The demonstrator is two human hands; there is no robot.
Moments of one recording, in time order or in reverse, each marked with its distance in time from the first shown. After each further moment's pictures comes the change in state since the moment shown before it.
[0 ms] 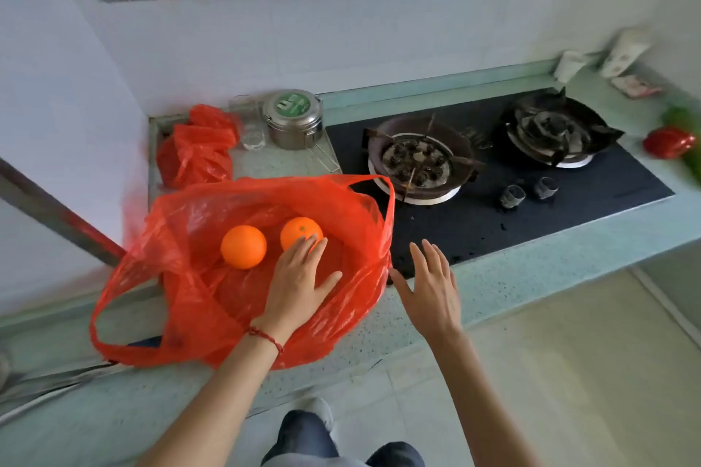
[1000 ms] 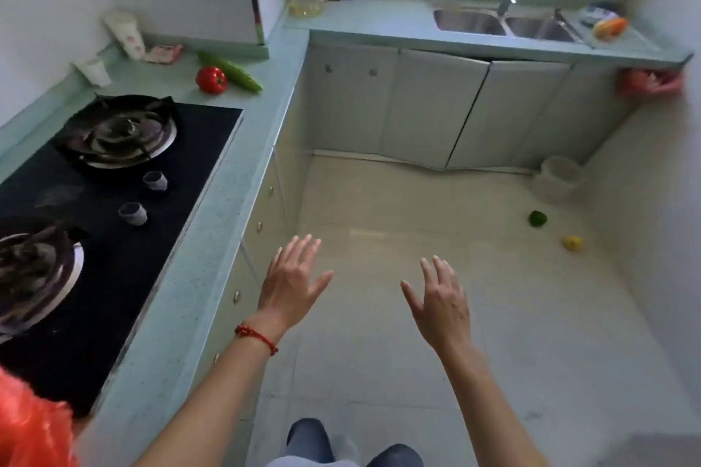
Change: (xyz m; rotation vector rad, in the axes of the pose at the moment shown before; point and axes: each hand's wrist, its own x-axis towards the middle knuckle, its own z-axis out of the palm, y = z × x) left_hand -0.057 0.335 0.159 0.003 -0.531 1.050; right_hand -0.313 0.209 -0.096 -0.062 0.522 1.135
